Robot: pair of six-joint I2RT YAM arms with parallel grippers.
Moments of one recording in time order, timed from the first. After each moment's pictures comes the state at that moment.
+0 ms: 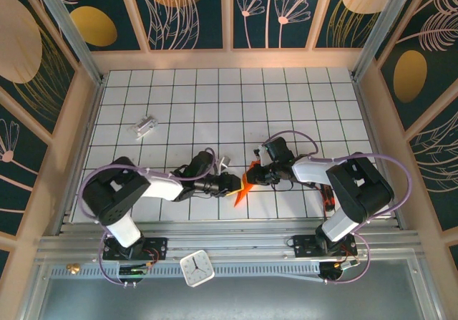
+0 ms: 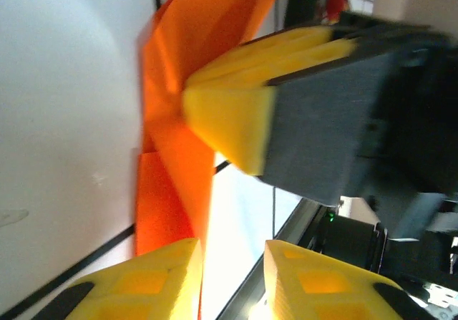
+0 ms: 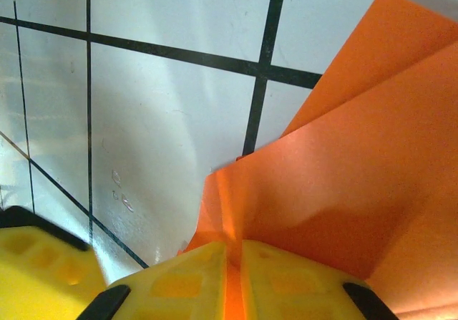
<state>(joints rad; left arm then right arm) -0.82 1.66 0.56 0.46 0.56 -1.10 0.57 1.59 0.62 -0.07 -0.51 0.52</state>
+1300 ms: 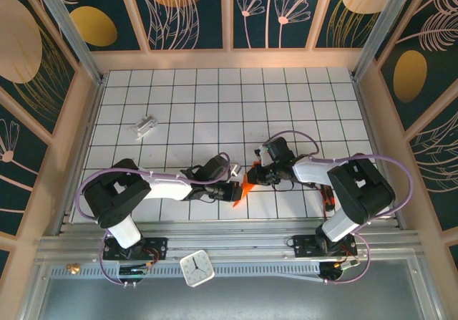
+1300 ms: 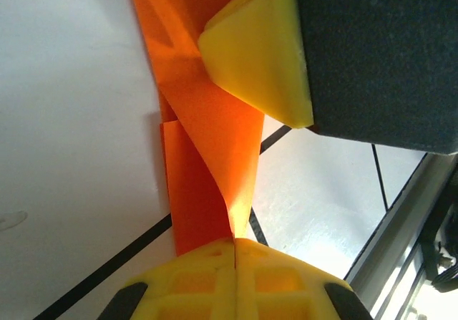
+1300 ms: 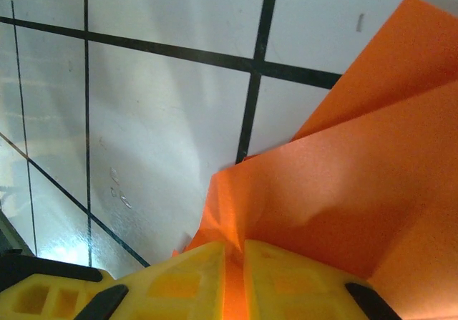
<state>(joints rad) -0.94 1.69 0.69 0.14 0.38 -0.76 0.57 1.57 0.62 -0.09 -0.51 0.52</state>
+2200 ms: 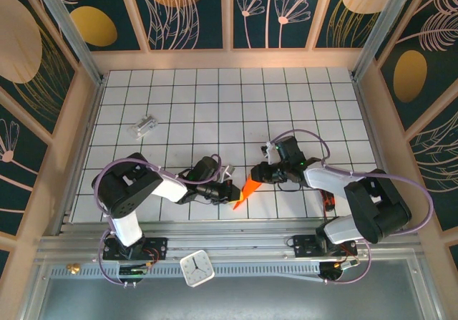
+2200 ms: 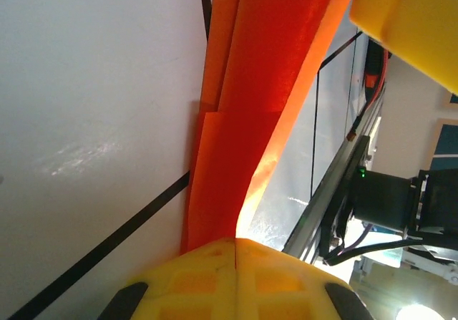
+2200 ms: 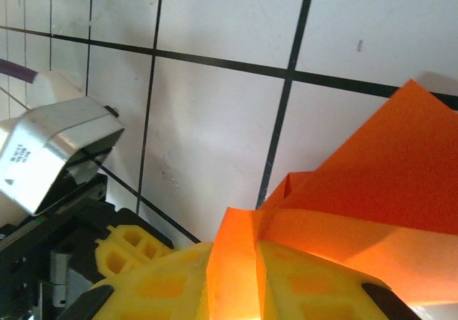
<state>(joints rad) -0.85 1.79 0.55 0.53 0.68 -1.05 0.52 1.41 0.56 -0.09 -0.56 0.51</state>
